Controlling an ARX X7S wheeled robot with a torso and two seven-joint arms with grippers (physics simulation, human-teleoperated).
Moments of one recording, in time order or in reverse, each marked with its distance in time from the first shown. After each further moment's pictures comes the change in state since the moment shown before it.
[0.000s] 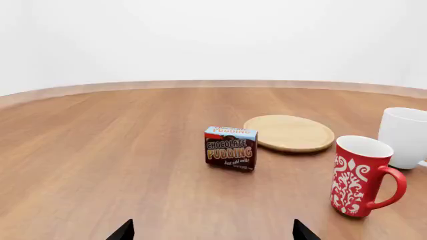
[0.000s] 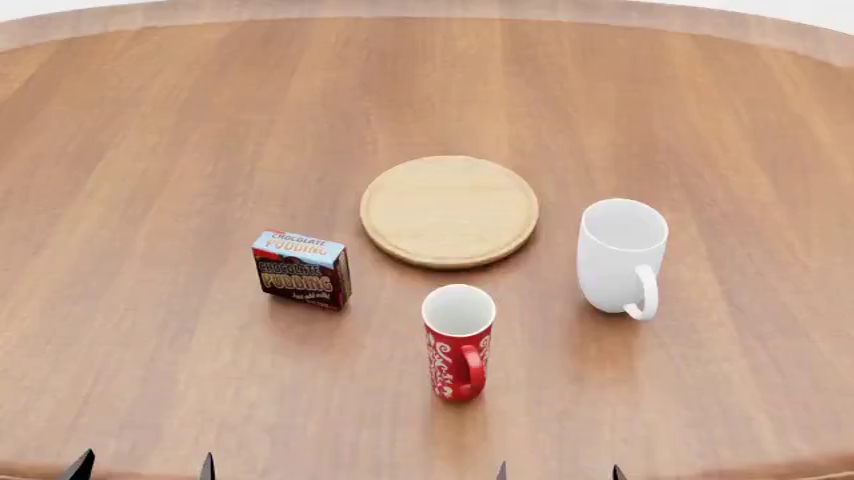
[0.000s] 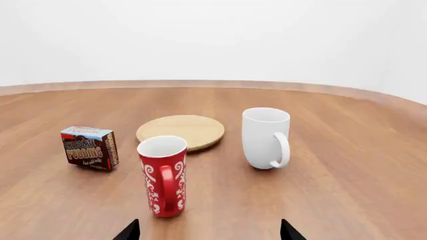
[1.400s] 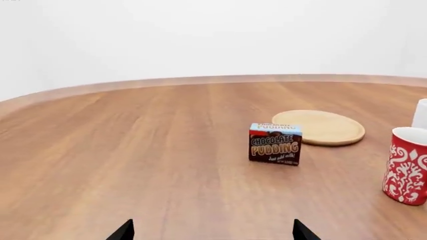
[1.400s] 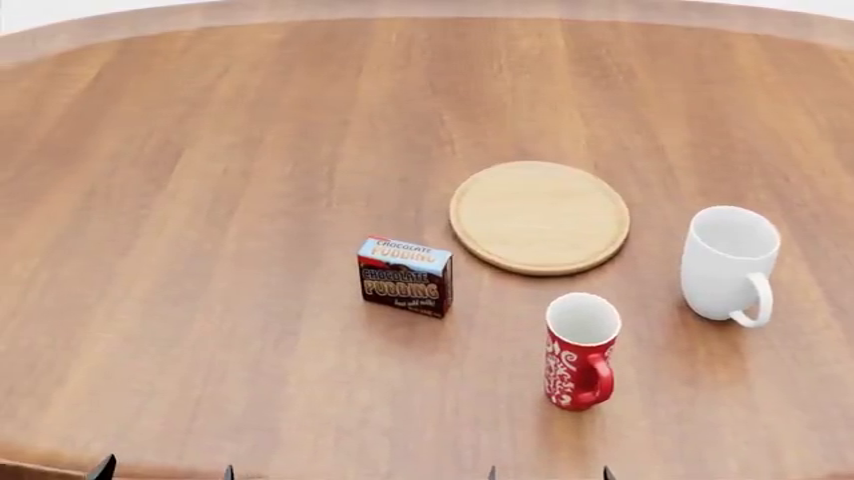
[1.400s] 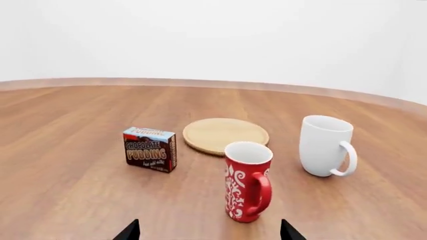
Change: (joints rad) left arm -0.003 -0.105 0.153 -0.017 -0.085 0.015 -0.105; right arm -0.004 0.104 -0.151 -0.015 0.063 -0.001 0.147
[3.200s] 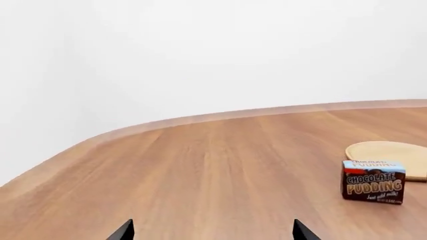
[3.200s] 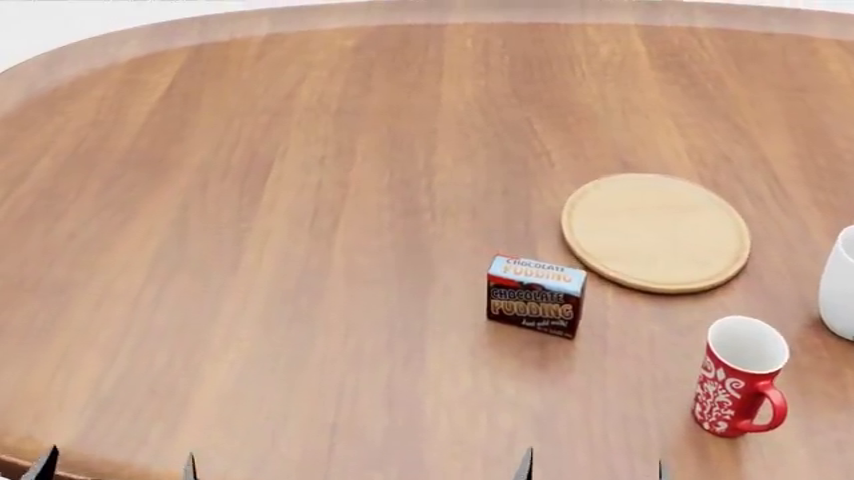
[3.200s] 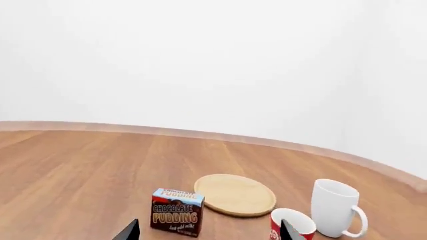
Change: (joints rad) left arm 0.109 -0.080 0.067 0.270 0.047 -0.037 -0.173; right arm -0.102 0.053 -0.054 -0.219 -0.121 -0.045 0.220
